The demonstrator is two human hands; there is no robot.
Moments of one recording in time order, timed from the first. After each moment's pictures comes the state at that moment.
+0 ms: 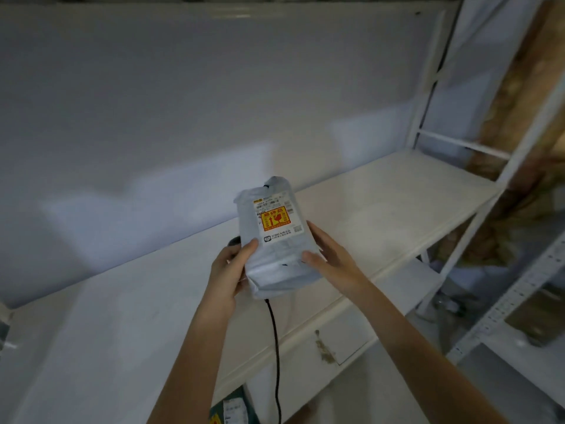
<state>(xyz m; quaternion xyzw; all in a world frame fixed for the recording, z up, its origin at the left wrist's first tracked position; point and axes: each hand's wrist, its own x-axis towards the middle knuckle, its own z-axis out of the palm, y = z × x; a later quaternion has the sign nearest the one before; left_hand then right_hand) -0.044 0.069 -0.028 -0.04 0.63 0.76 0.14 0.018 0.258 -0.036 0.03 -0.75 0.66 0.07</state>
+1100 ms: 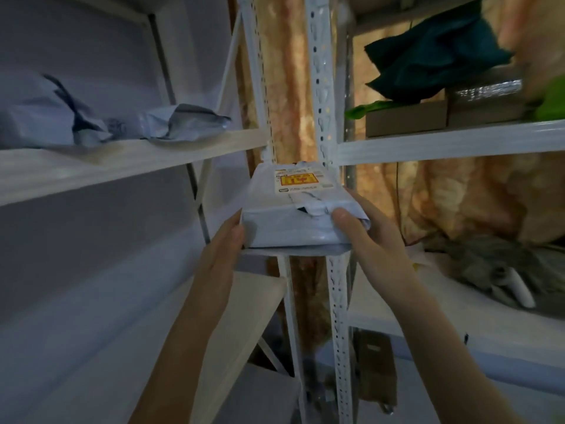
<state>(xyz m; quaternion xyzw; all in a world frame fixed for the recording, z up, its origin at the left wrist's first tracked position) 0.086 0.561 0.169 0.43 0.59 0.67 0.10 0.238 0.670 0.161 -0.10 -0.71 0.44 0.54</state>
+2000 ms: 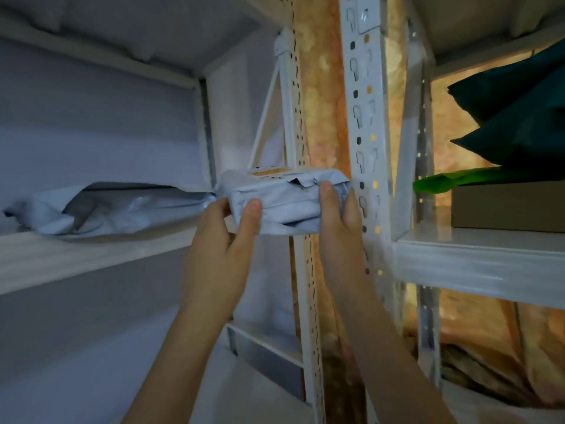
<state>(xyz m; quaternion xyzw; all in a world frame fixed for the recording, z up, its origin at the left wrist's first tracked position) 0.005 0.768 0.263 0.38 0.64 0.63 -0.22 0.056 0.894 0.264 -0.01 -0.60 0.56 0.57</state>
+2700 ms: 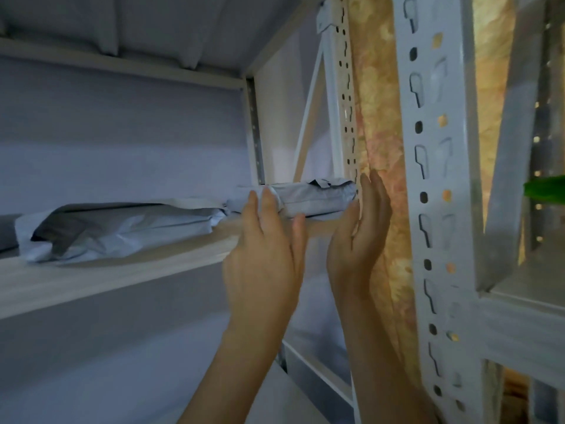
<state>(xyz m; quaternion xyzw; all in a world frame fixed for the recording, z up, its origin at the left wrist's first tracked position) -0.037 0.844 0.266 0.23 0.74 0.26 -0.57 -0.056 0.957 0.263 0.00 -0.52 0.38 0.76</state>
